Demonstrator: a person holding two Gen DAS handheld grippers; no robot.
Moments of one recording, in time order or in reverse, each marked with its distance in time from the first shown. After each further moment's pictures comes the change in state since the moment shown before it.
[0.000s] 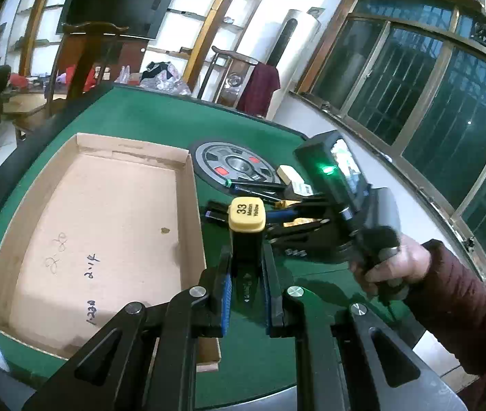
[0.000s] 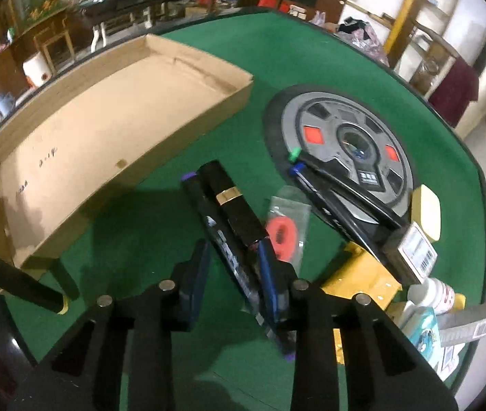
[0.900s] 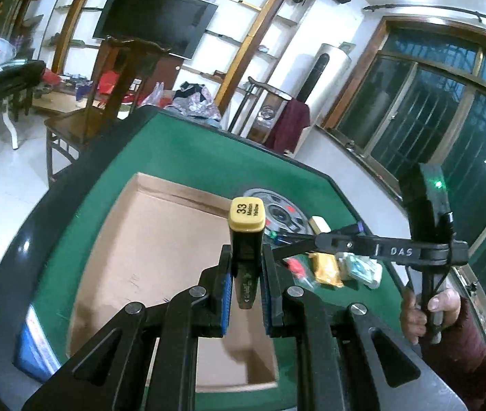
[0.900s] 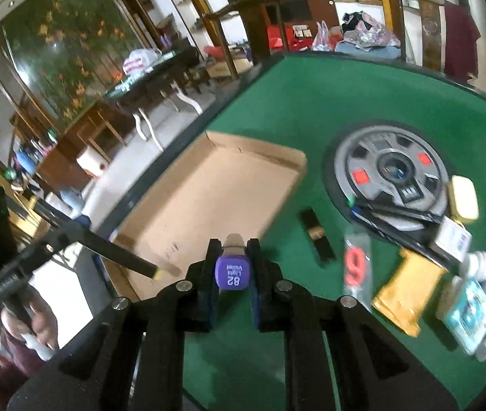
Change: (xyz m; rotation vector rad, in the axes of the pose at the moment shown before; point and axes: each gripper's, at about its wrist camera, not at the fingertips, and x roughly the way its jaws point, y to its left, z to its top) left arm -0.043 0.074 0.052 -0.115 -0.104 0.084; right arm -0.085 0.001 0.036 0.322 -0.216 0.371
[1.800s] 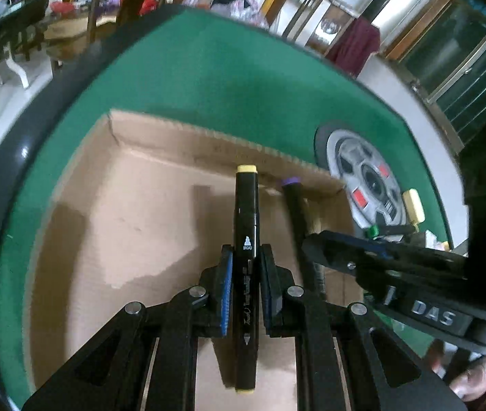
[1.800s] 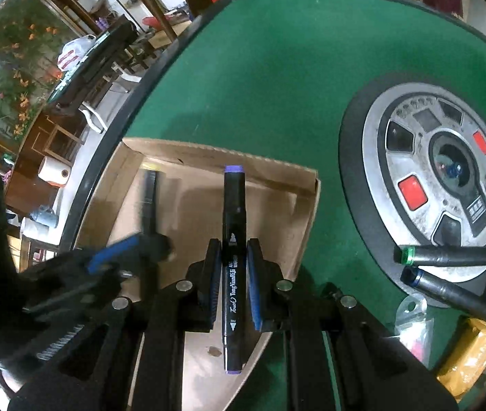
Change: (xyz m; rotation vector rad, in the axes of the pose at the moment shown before) left arm 0.210 0.057 0.022 -0.090 0.428 0.157; right arm 0.155 -0.039 0.058 0.212 0.197 -0.110
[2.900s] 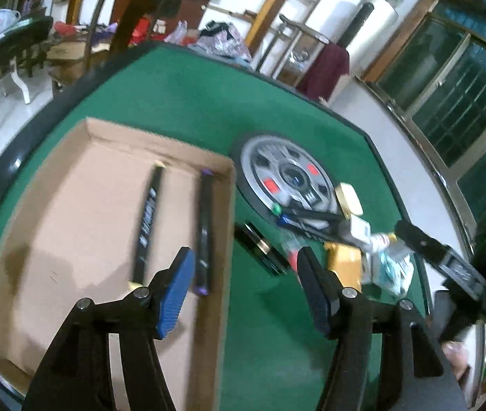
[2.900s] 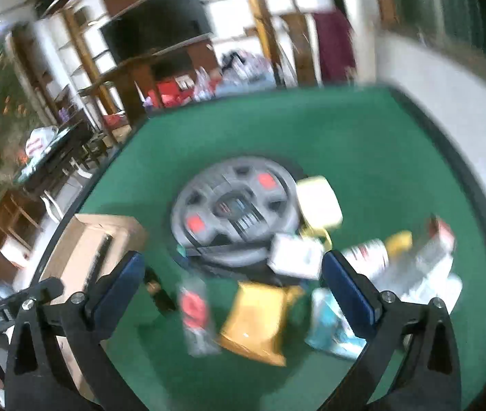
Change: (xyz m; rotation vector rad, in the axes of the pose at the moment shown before) left arm -0.065 -0.106 -0.059 0.005 -0.148 -0.040; right arm -0.176 -0.131 -0.098 0.149 -0.445 -0.196
